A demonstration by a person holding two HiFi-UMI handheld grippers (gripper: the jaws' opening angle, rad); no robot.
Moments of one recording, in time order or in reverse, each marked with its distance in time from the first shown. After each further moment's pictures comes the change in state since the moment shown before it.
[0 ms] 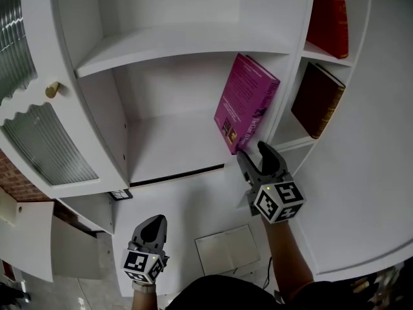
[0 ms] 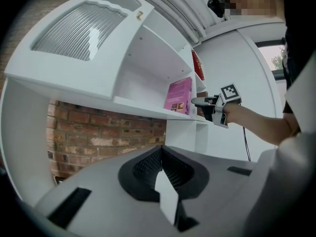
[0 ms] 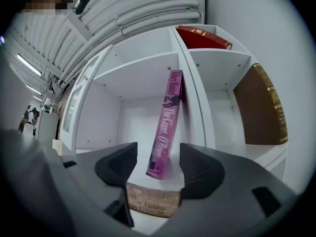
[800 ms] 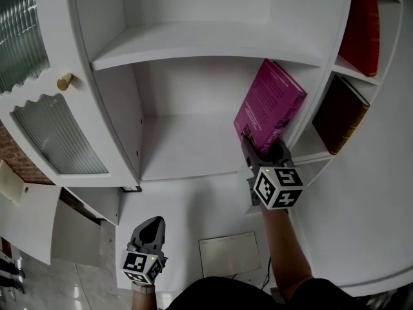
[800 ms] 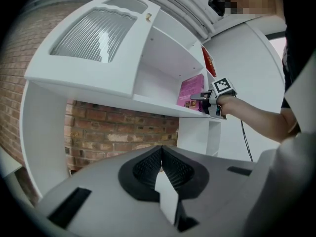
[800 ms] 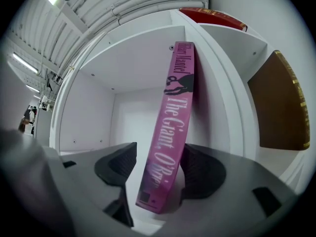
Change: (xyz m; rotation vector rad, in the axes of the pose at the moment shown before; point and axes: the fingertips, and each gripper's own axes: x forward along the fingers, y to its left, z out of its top) left arm -0.015 0.026 -0.011 -0.008 0.014 0.155; right arm 0.071 -0.003 0.003 -0.004 0.068 -0.003
